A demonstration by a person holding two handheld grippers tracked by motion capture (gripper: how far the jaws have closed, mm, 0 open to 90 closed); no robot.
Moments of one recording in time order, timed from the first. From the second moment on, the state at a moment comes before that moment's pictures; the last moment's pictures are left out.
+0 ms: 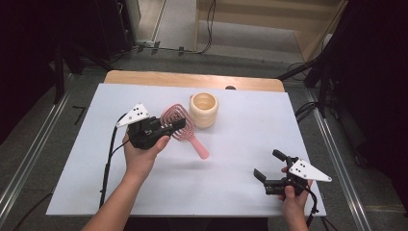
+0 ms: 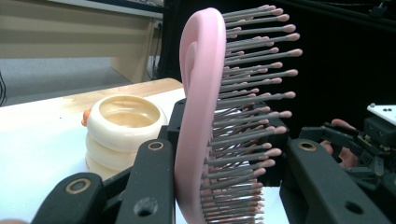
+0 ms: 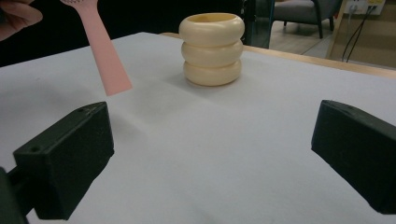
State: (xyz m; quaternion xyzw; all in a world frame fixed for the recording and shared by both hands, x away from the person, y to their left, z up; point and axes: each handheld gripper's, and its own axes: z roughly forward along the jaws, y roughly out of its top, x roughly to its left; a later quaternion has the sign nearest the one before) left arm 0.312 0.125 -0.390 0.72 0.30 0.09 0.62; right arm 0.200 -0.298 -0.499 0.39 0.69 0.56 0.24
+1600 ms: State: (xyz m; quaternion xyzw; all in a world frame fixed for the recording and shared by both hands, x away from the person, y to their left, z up) left arm 0.352 0.119 -0.367 0.71 0.31 0.09 0.63; right arm 0.201 -0.306 -0.505 0.40 0.68 0.56 0.24
